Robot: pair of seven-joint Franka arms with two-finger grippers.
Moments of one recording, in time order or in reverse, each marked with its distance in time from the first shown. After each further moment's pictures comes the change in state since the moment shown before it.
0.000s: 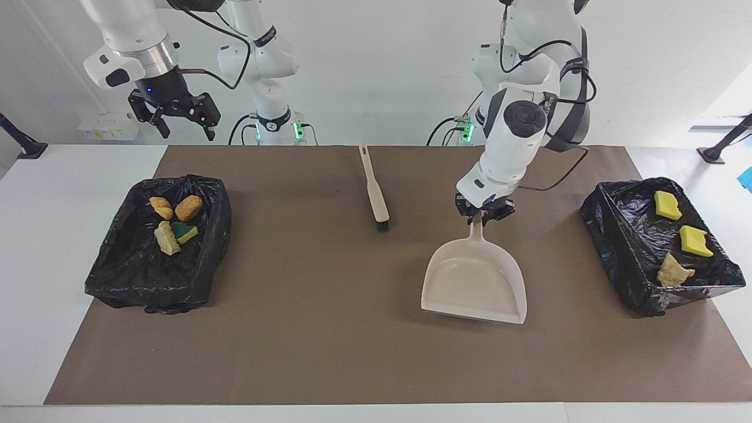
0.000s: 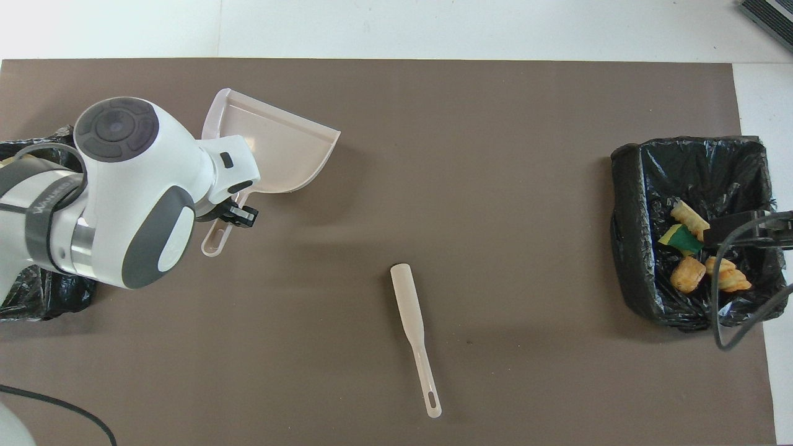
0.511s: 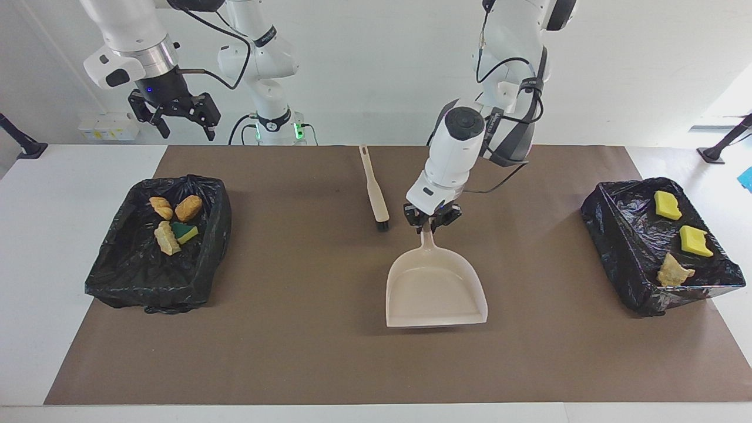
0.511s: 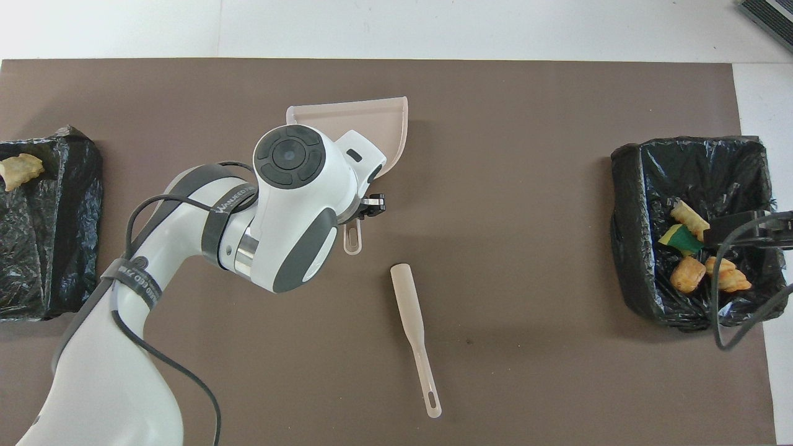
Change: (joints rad) left arm -0.161 0.206 0.000 0.172 -0.019 0.110 -0.234; right arm 0.000 0.000 0.000 0.000 0.000 0.000 0.000
